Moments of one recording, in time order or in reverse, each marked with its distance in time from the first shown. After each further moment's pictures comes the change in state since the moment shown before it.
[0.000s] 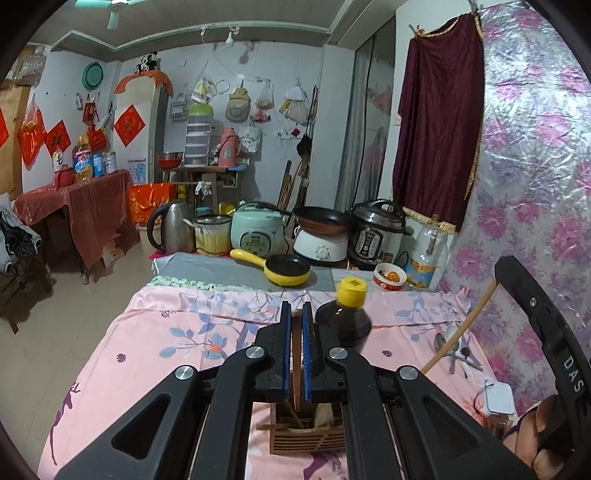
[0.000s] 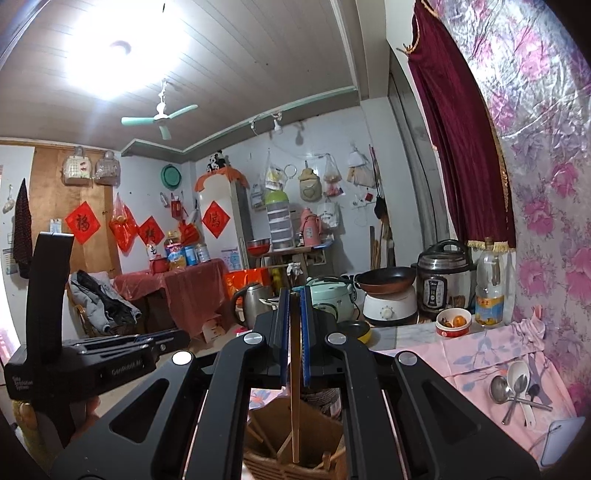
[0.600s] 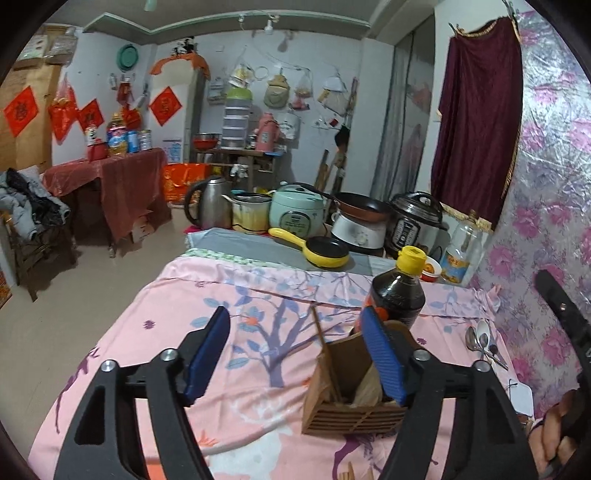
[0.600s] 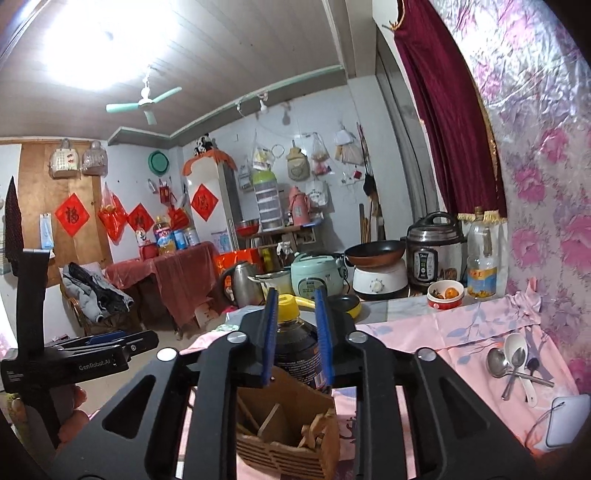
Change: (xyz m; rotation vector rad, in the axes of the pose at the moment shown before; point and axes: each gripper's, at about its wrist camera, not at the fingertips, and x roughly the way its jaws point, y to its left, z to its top) left arm -0.014 0.043 -0.036 -0.087 0.028 0.123; right arm -0.019 -0.010 -0.023 0.038 0.059 -0.032
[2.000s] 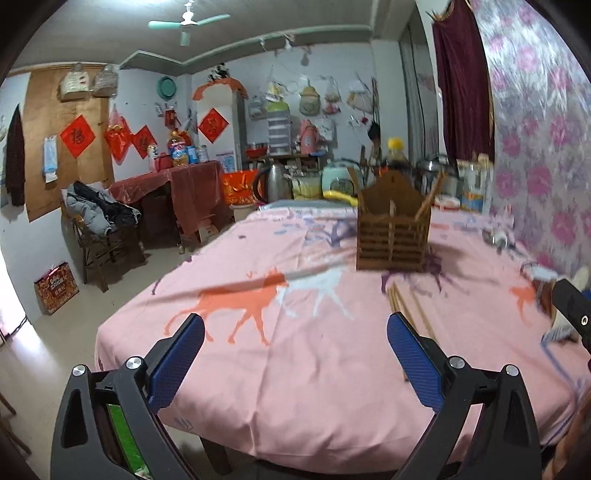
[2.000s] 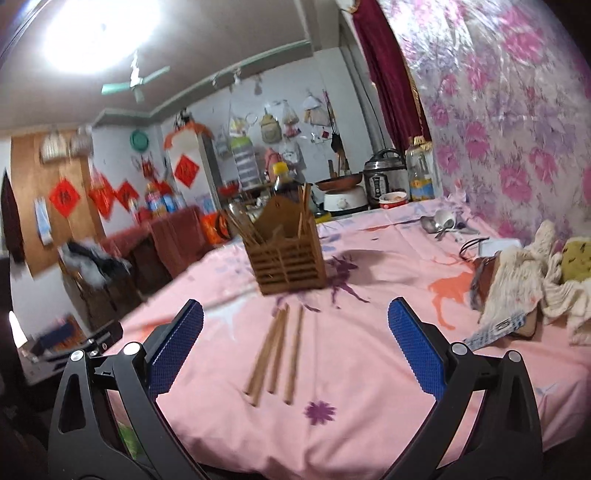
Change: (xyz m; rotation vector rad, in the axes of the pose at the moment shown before) left arm -0.210 -0.005 -0.258 0.114 -0.042 0.237; right arm -0.237 0.037 -0.180 0.021 0.149 -0.127
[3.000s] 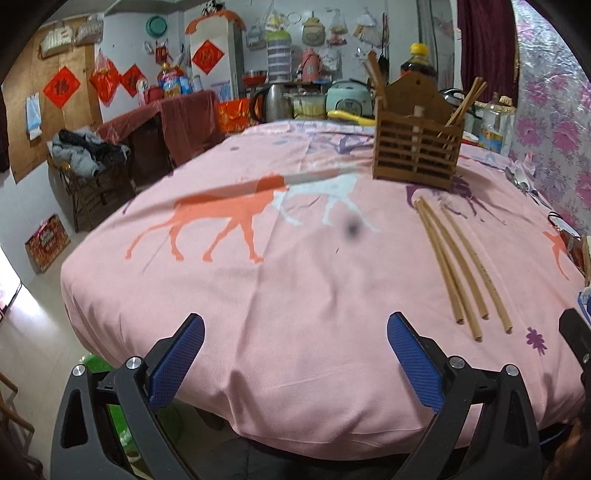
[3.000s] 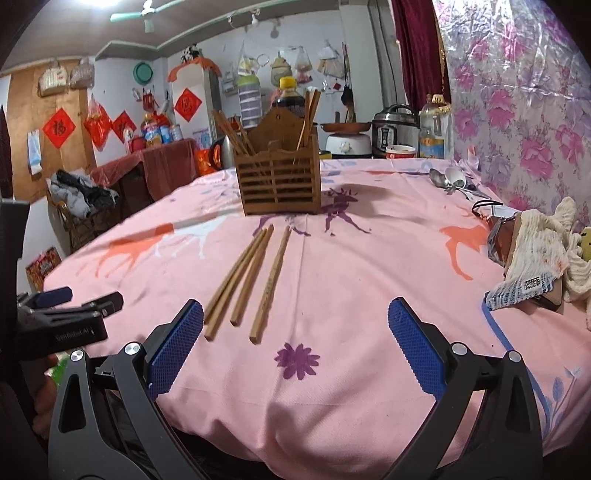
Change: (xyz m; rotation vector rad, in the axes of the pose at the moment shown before) left arm 0.093 0.012 -0.052 -0.032 0.286 -0.015; right arm 0.053 0.002 -0.059 -0.118 0.222 -0.021
